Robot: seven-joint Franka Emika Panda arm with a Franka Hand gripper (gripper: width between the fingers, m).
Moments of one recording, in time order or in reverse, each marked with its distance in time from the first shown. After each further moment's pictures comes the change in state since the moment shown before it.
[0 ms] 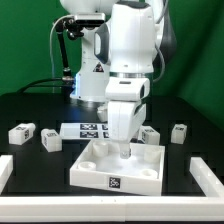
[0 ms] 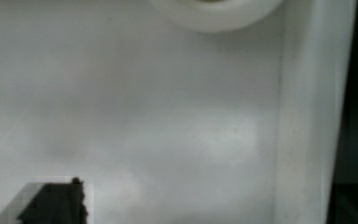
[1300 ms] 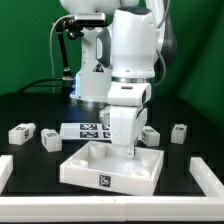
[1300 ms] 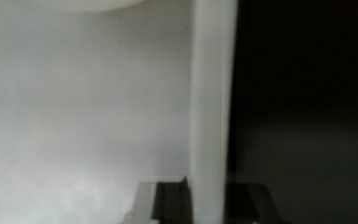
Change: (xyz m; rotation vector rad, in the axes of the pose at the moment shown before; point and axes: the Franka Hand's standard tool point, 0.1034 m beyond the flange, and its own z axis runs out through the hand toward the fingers) arm 0.000 -0.002 0.003 0.005 -0.001 0.004
